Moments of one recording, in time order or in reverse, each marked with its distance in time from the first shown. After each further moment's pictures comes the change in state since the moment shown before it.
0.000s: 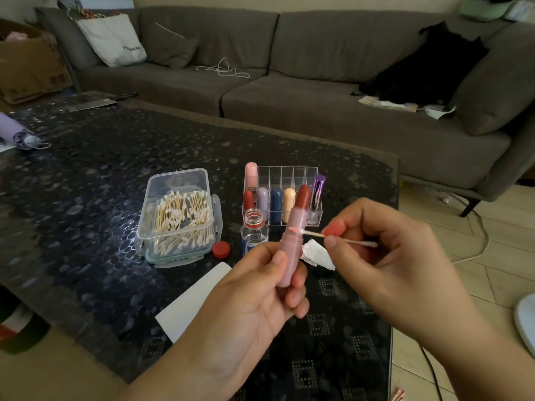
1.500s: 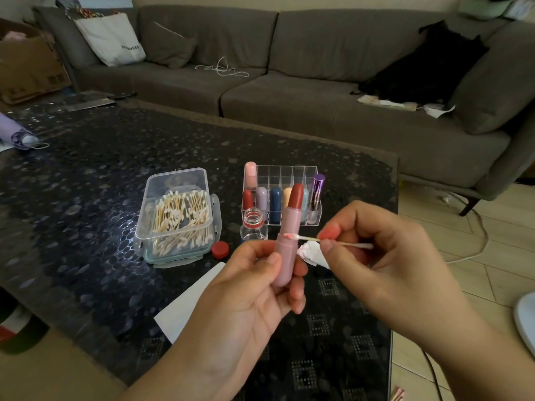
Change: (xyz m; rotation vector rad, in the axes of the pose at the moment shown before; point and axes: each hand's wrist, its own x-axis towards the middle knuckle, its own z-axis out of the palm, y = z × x) left_hand -0.002 0.003 0.005 -0.039 0.107 0.053; right_hand 0.001 0.000 0.001 0.035 -0.049 0.007
